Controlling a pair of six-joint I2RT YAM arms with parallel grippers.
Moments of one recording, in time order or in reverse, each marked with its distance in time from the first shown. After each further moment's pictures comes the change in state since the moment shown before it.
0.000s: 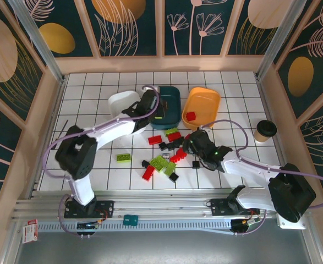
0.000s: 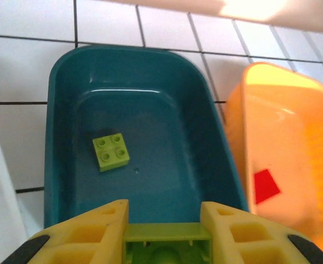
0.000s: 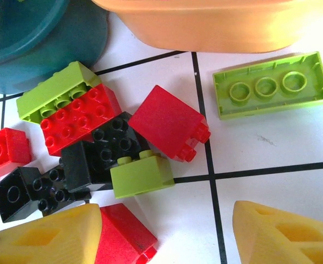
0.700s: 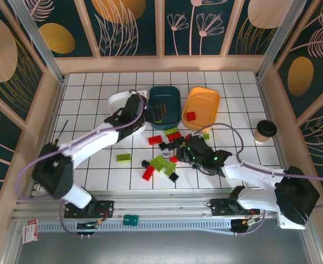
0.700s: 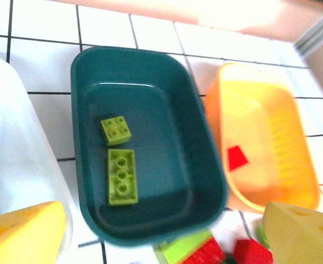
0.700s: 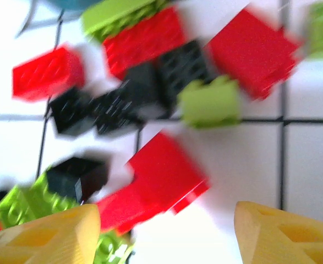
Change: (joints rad) left arm -0.007 -0.385 -0.270 -0.004 0.080 -0.018; right arm 0.151 -0.049 -0.011 -0.047 -0.130 -0.035
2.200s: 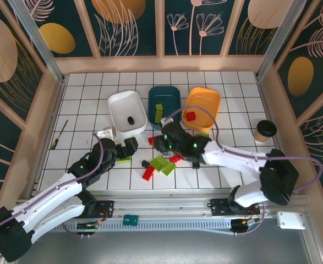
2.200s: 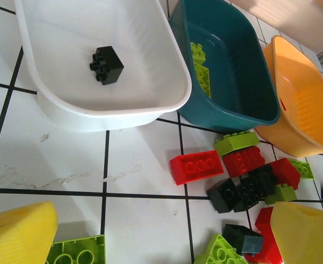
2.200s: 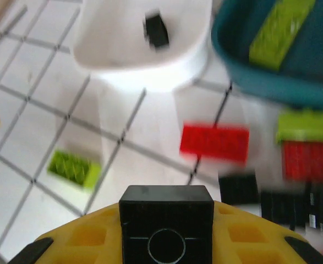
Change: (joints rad) left arm -0.020 -0.698 -0.620 -0.100 -0.093 -0.222; right arm 0.064 0.315 0.451 0.061 -0.042 -0.228
